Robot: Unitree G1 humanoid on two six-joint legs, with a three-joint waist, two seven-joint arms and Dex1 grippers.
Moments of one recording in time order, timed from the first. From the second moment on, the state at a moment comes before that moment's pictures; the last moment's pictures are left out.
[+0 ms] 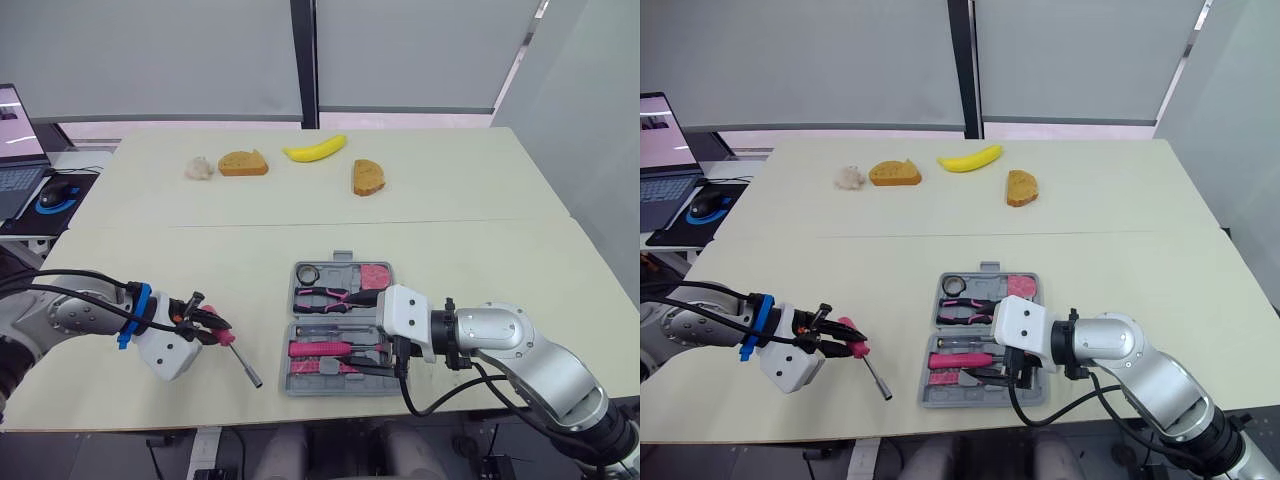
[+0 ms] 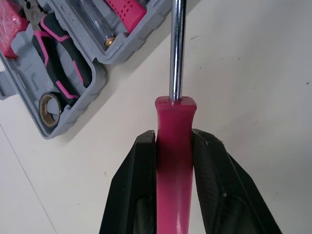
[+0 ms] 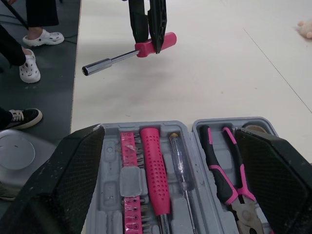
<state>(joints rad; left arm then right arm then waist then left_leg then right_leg) -0.44 1.32 -0.57 0.34 0.06 -0.94 -0.90 -0.30 -0.63 0.41 -0.67 0.25 0.64 0.81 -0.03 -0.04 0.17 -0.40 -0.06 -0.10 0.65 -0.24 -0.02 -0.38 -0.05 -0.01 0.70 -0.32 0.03</state>
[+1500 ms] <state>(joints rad) -0.15 0.63 0.03 -0.28 -0.42 1.15 -0.22 -0.33 -0.62 0.46 -0.63 0.14 0.60 0.83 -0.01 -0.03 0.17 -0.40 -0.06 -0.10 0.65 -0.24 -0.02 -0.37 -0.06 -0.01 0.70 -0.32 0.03</state>
